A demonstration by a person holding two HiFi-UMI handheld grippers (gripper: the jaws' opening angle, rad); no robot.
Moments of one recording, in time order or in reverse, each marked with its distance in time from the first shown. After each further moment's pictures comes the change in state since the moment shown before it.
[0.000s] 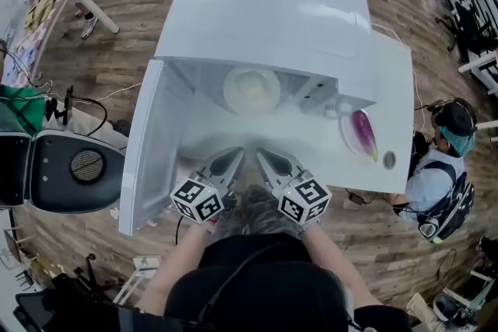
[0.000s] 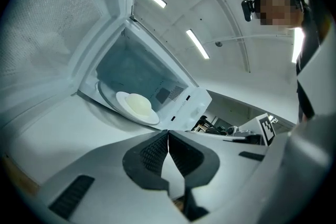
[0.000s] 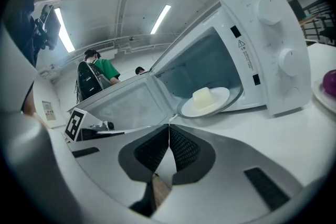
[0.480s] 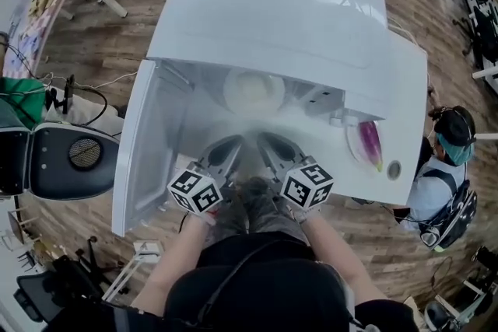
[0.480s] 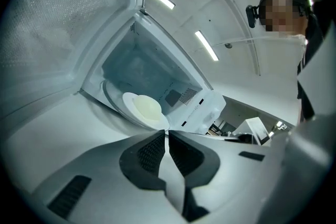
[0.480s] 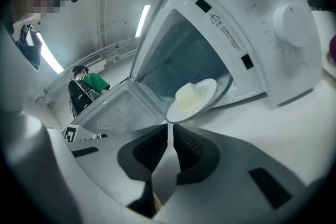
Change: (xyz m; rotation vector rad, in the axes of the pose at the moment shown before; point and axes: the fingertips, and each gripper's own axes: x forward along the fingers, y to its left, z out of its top) left arm 0.023 0.021 0.011 -0.059 -0.023 0.083; right arm 0.025 -0.044 0.009 0.218 0.027 0.015
